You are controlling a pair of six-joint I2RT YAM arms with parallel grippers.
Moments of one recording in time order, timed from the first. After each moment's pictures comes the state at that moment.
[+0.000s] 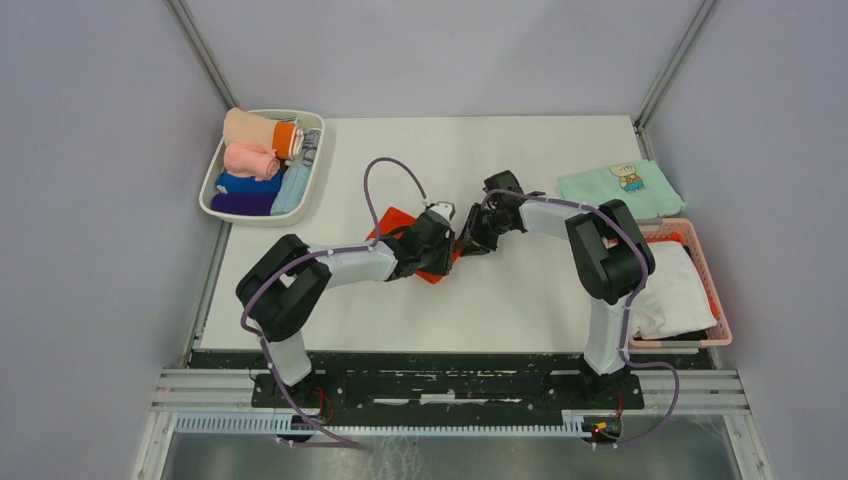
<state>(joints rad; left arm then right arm) -0.81 1.78 0.97 -0.04 -0.07 -0.48 0.42 1.98 1.19 -0.30 -0.44 0.80</state>
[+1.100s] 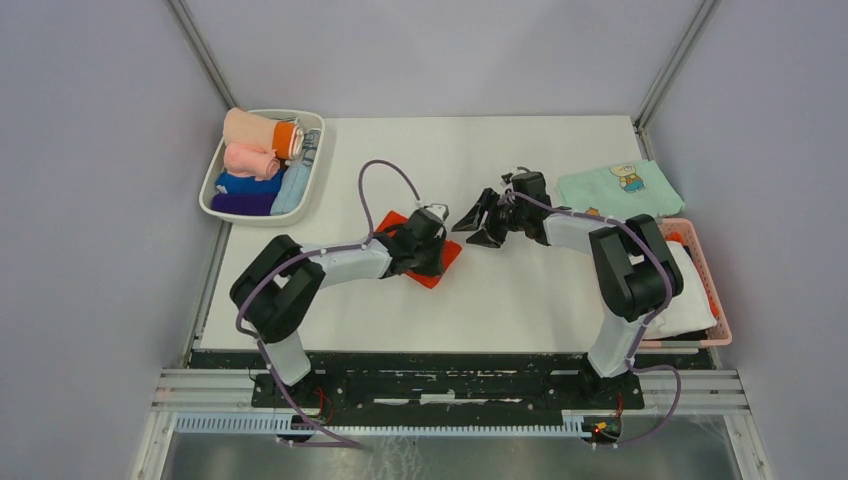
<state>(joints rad) -0.82 1.77 1.01 -0.16 -0.07 -0.49 0.34 1.81 0.99 0.05 -0.57 0.89</state>
